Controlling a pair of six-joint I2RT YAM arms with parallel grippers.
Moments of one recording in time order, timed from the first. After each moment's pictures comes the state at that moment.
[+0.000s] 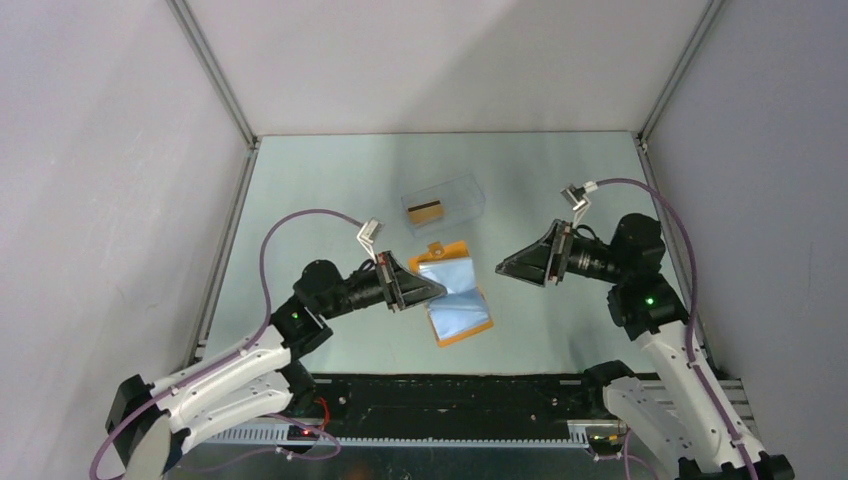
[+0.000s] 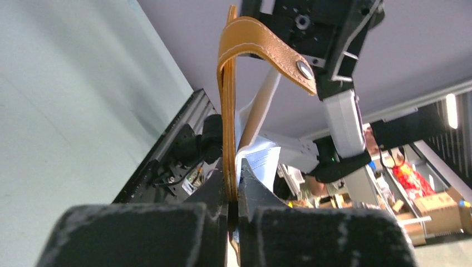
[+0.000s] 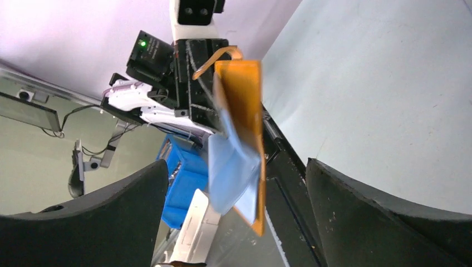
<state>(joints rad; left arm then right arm) -0.82 0.81 0.49 0.38 0.44 -1.10 0.30 0.77 0.79 -0.14 -0.96 0.81</state>
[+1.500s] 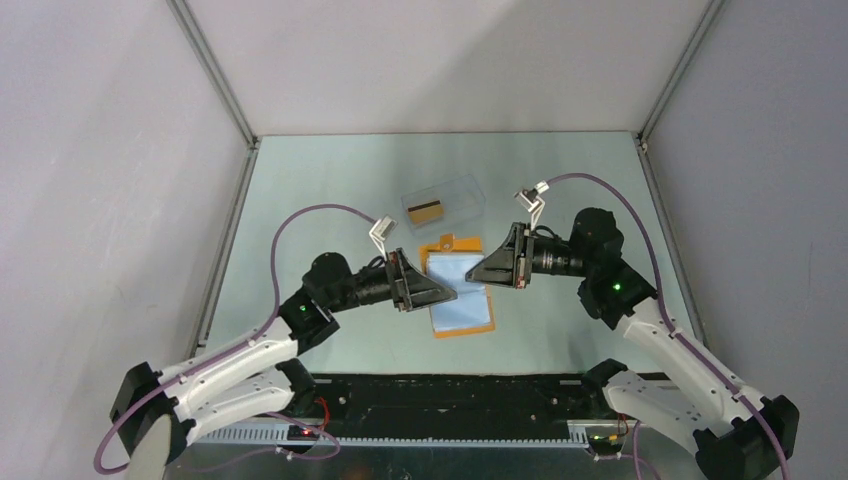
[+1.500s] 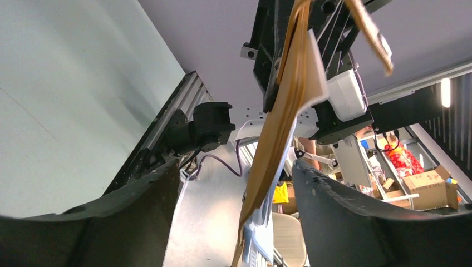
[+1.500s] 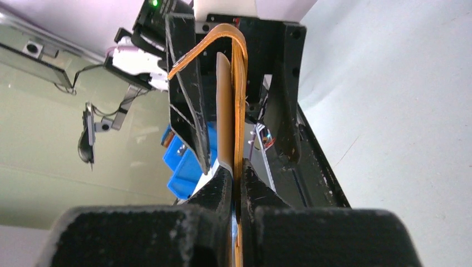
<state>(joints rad) -0.82 0.88 0.53 0.39 0.50 -1.10 0.54 0.90 0.80 0.02 -0.91 0.80</state>
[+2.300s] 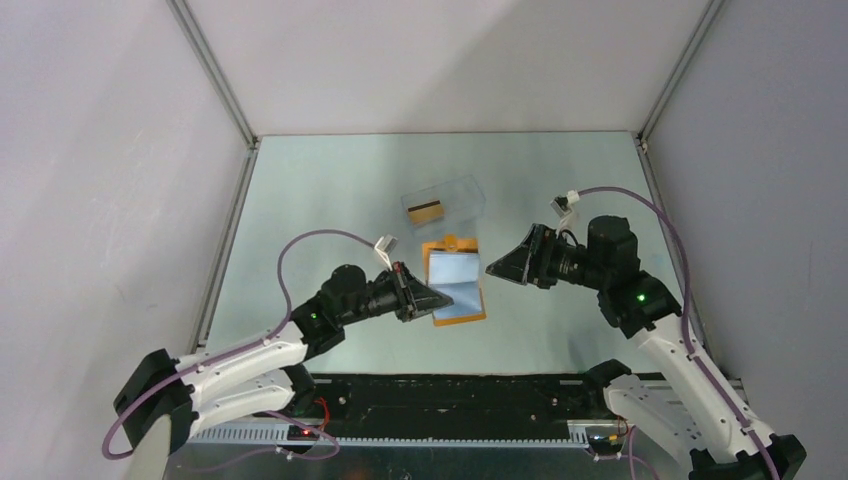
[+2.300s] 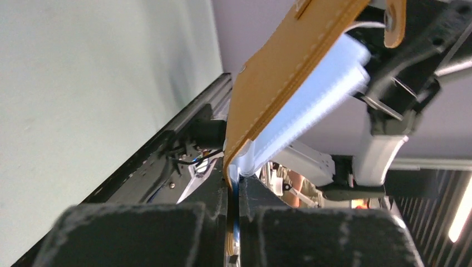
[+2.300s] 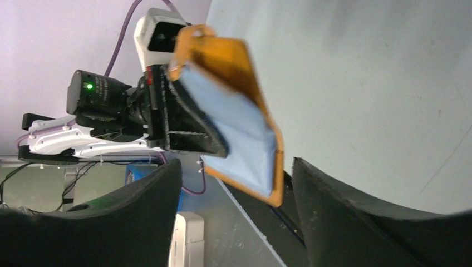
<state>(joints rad) -0.86 0.93 0.42 0.37 0.33 -1.28 0.42 0.78 0.81 -0.39 -0.59 0.77</state>
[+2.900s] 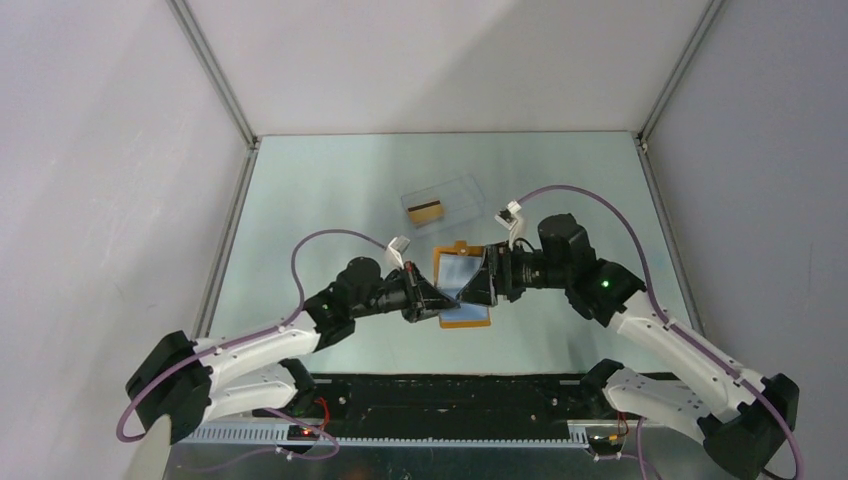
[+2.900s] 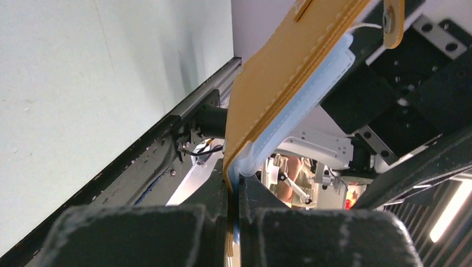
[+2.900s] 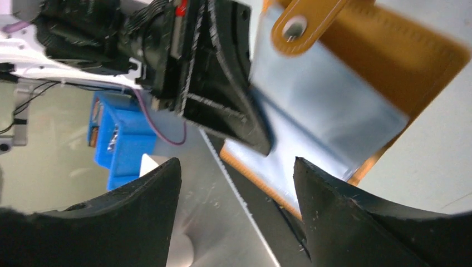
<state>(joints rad) -0.86 1.06 0.45 0.33 0.38 -1.35 0.68 0.93 0.85 -0.40 -0.59 0.60</state>
